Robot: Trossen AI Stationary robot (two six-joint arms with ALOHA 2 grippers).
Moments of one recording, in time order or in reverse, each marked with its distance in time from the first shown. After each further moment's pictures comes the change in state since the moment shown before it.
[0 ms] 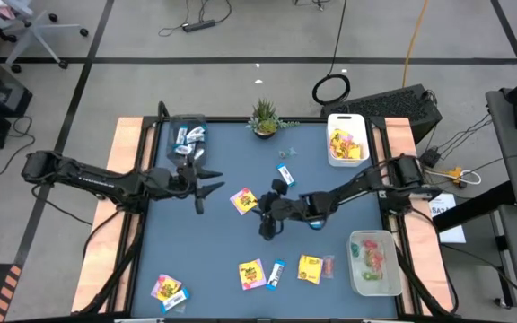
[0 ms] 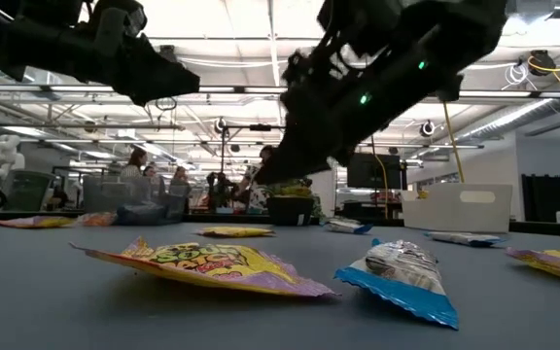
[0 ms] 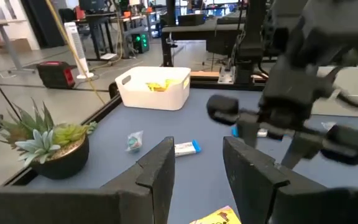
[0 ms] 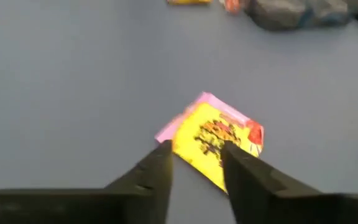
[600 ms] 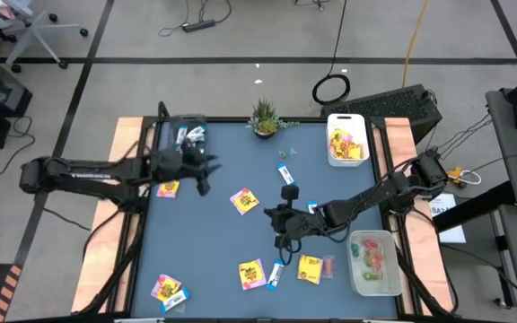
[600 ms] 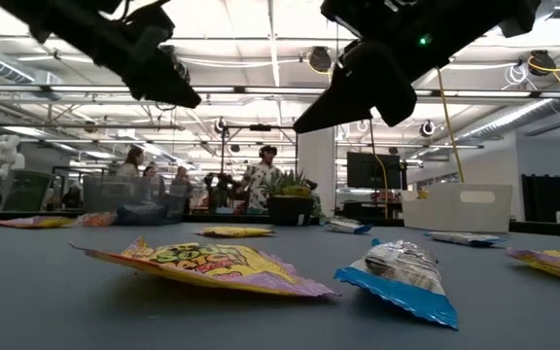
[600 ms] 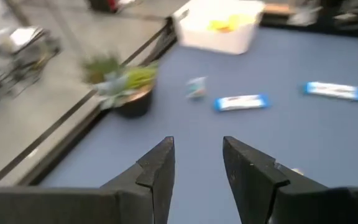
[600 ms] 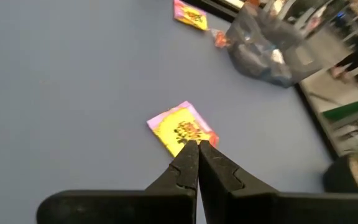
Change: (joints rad) left arm 0.211 -0.009 0.294 -0.629 0.001 -0.070; right arm 0.167 -0.173 -0.007 -0.211 0.251 -0.281
